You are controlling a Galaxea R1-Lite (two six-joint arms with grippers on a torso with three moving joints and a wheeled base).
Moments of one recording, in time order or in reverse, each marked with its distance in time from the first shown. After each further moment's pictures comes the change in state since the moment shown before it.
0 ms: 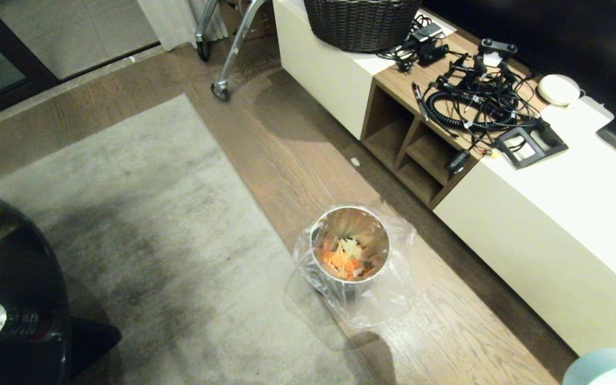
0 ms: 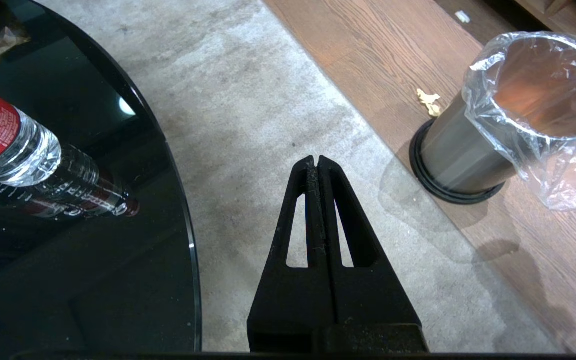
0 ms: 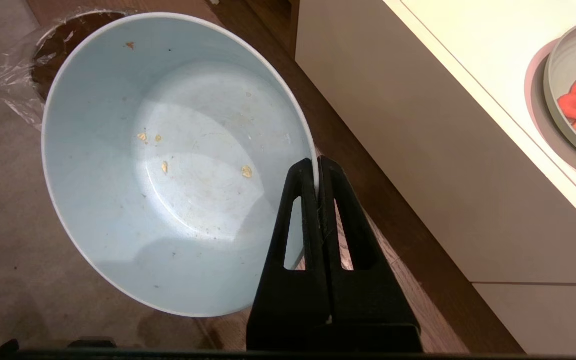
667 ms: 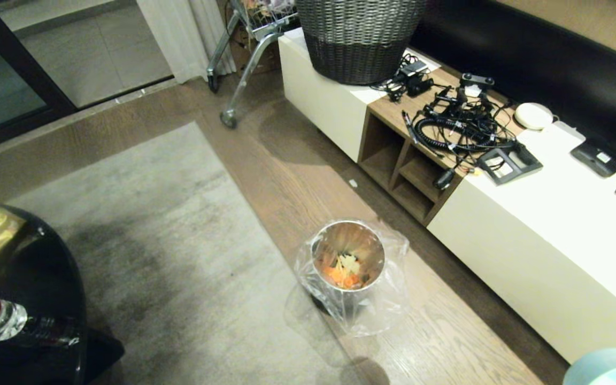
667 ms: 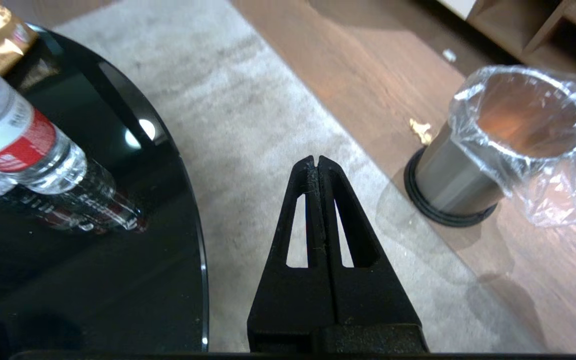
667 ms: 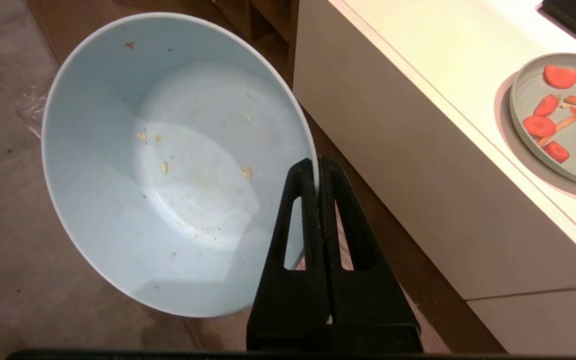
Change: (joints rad) left arm 0.000 0.000 0.000 0.000 0.002 0.001; right arm -0.001 0.001 0.000 0.000 0.000 0.000
